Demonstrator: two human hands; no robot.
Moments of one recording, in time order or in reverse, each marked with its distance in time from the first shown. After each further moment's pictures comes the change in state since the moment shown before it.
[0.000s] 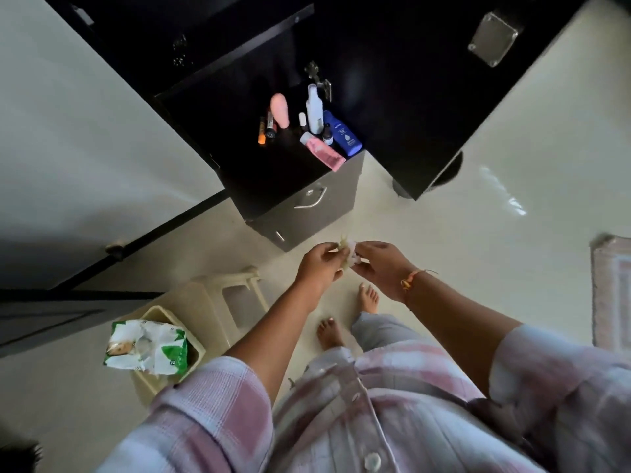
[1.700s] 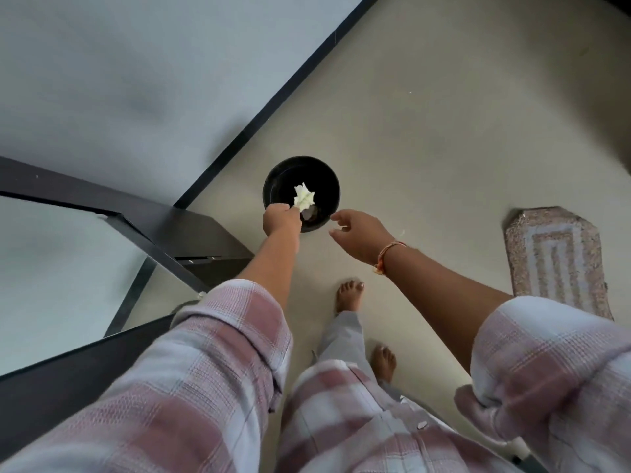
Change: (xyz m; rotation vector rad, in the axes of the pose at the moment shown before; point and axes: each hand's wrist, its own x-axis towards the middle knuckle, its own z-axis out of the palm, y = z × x) left_hand 0.309 0.170 0.403 0.331 0.305 -0.121; right_hand 0.162 -0.200 -0.405 -0.729 0.175 -0.123
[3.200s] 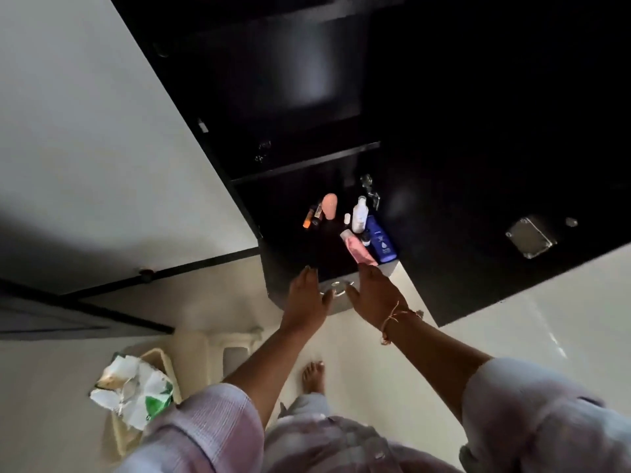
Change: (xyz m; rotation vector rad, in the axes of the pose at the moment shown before) left_hand -0.082 -0.253 -0.442 0.532 0.371 0.555; right_hand -0.156 -0.258 0.352 -0.619 0.060 -0.530
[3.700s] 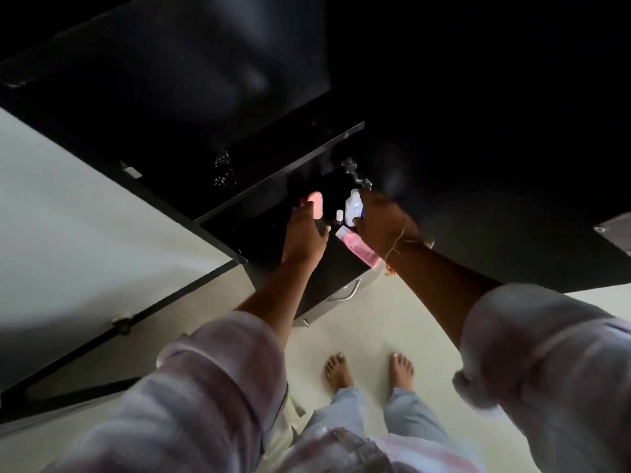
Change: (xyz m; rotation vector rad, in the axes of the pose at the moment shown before) left_hand 0.190 0.008 -0.031 -0.155 -0.059 0.155; right_hand 0.127 -0.020 -0.055 0.043 0.266 0.123
